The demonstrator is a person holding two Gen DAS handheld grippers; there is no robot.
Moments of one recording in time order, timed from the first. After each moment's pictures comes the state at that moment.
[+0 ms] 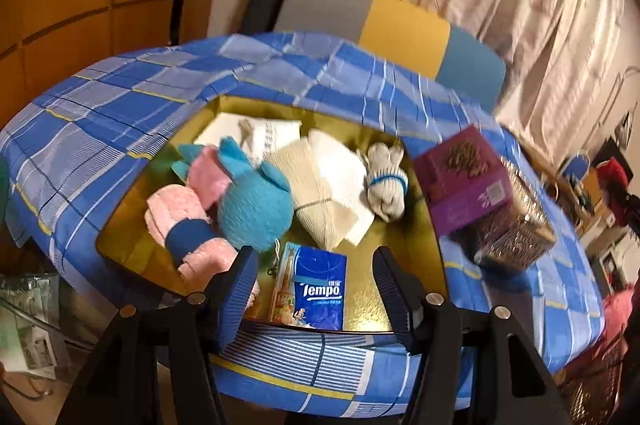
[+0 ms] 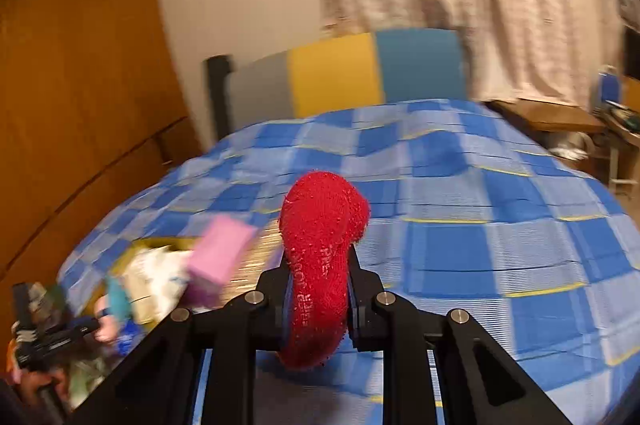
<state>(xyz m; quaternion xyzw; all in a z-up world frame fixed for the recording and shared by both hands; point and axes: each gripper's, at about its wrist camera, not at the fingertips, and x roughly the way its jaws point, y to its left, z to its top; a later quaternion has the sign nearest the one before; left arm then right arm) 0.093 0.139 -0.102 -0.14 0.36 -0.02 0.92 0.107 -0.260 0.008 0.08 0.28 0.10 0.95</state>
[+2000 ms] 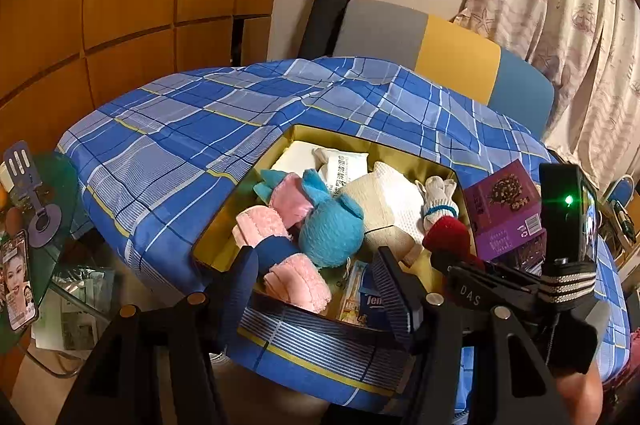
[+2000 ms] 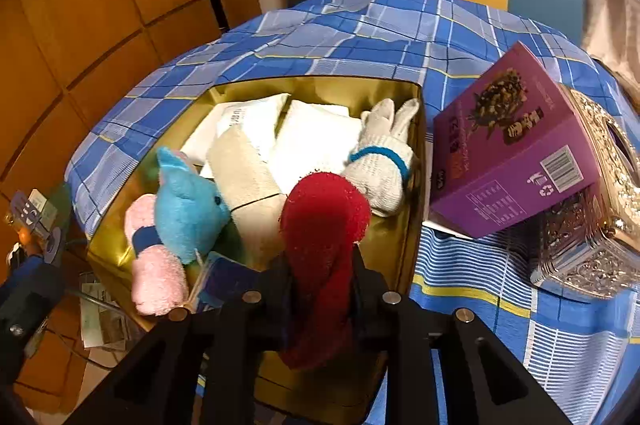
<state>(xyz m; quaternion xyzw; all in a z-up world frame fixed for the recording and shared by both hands) 0.073 0.162 -0.072 -0.12 0.35 0.09 0.93 0.166 0.015 -0.123 0.01 0.45 0.15 0.88</state>
